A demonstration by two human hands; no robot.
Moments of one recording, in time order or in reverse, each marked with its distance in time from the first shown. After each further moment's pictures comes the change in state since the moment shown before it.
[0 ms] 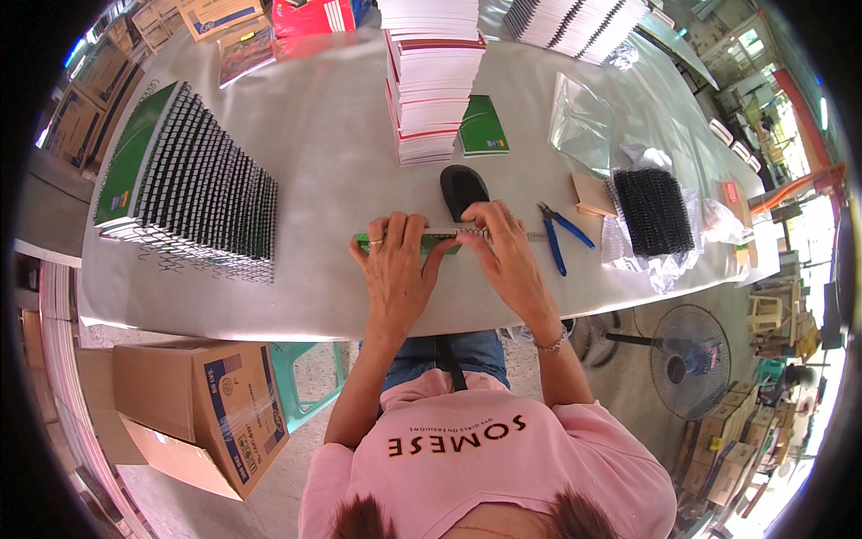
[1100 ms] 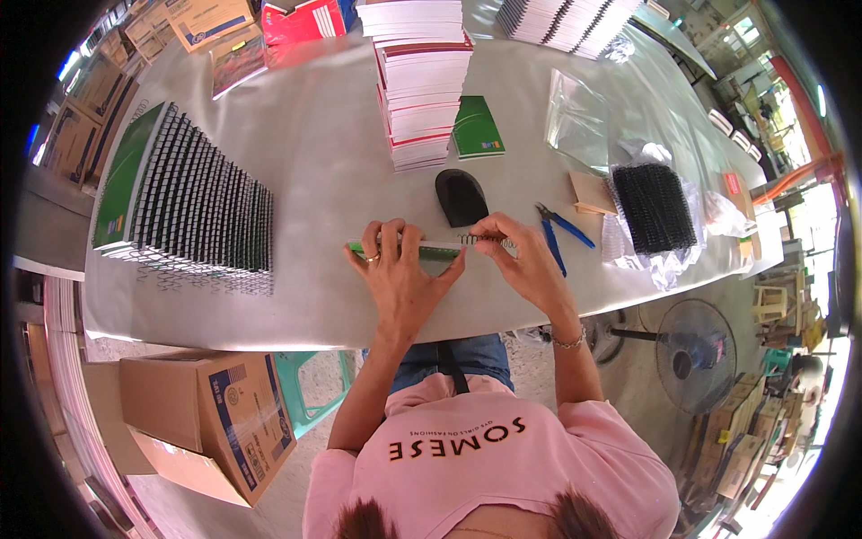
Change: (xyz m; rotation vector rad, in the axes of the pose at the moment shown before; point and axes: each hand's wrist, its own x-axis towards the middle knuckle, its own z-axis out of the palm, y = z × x) left_hand 0.000 0.005 0.019 0.038 0.167 -0.007; right_hand -0.002 0.020 -0.026 0.180 -0.151 0.173
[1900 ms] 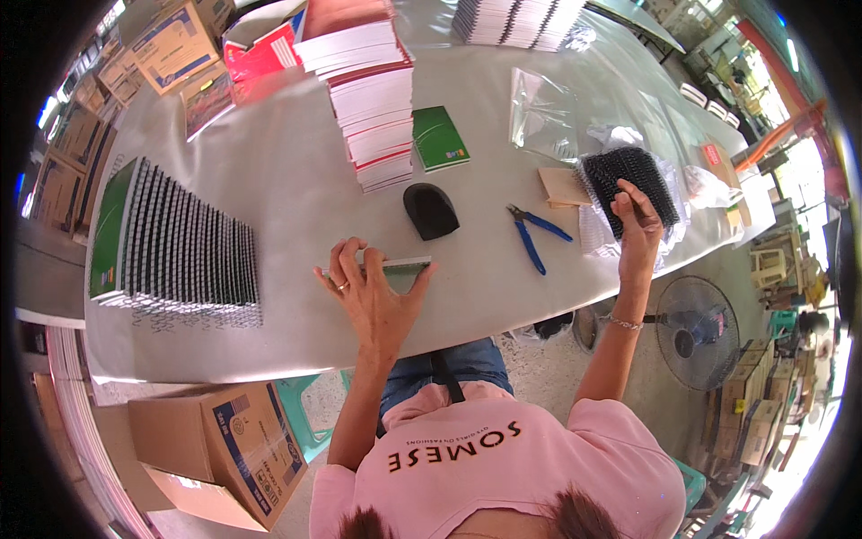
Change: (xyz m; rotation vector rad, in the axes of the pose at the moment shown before) left_hand -0.003 -0.003 -0.005 -0.014 -0.052 -0.043; right_hand -0.051 0.083 -0.139 0.346 0.864 0.077
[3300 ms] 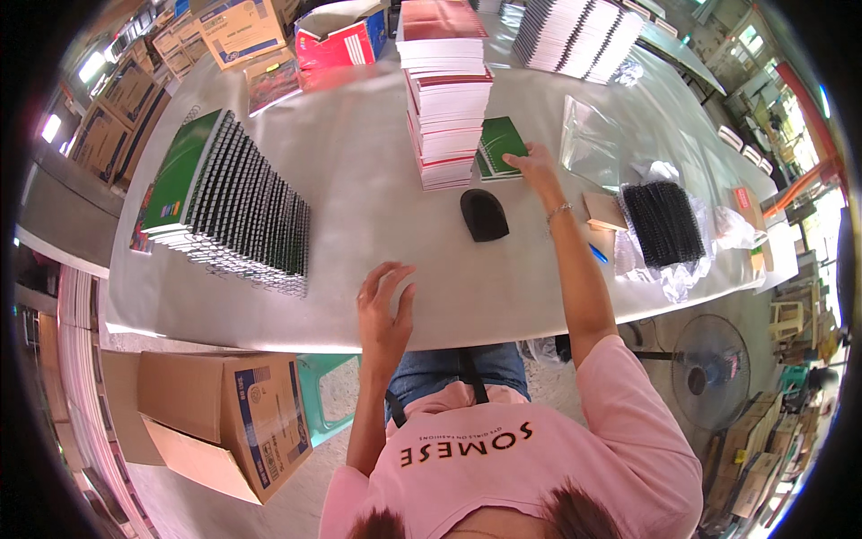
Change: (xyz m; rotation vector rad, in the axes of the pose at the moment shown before) left_hand -0.033 -0.052 -0.051 -0.398 -0.157 -0.160; right_hand 0.075 0.108 0.228 -0.480 -0.544 0.196
